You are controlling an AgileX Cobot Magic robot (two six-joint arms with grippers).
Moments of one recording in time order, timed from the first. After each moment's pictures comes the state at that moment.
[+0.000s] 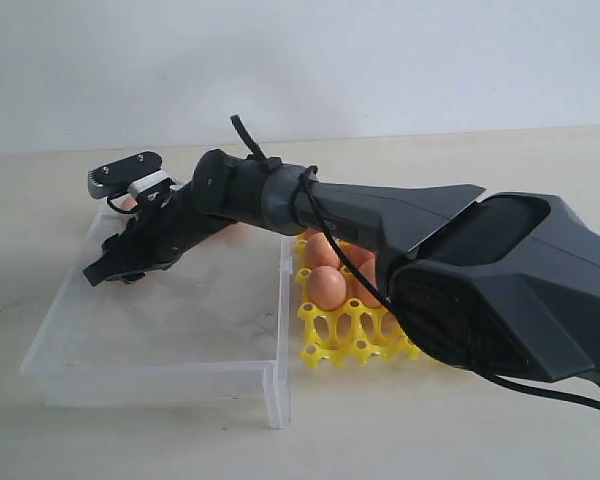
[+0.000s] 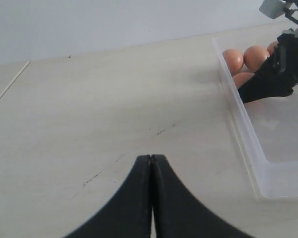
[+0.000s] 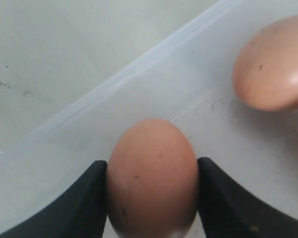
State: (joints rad) left arm 0.04 0.00 0.00 0.10 0.39 0.03; right arm 0.74 2.68 -2.23 0.65 0.55 -0.60
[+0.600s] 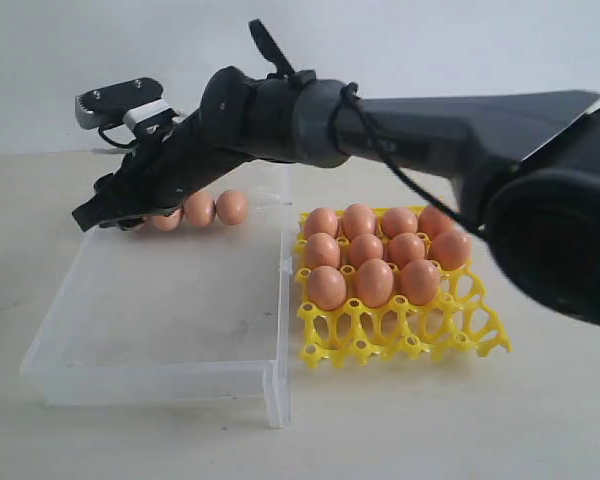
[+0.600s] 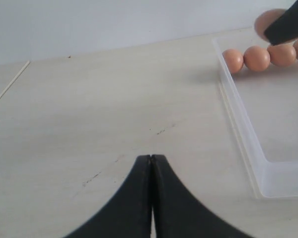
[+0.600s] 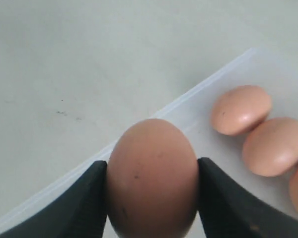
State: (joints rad) left arm 0.04 0.00 0.00 0.10 0.39 0.03; right arm 0.74 2.35 -1.95 0.61 0.52 -0.58
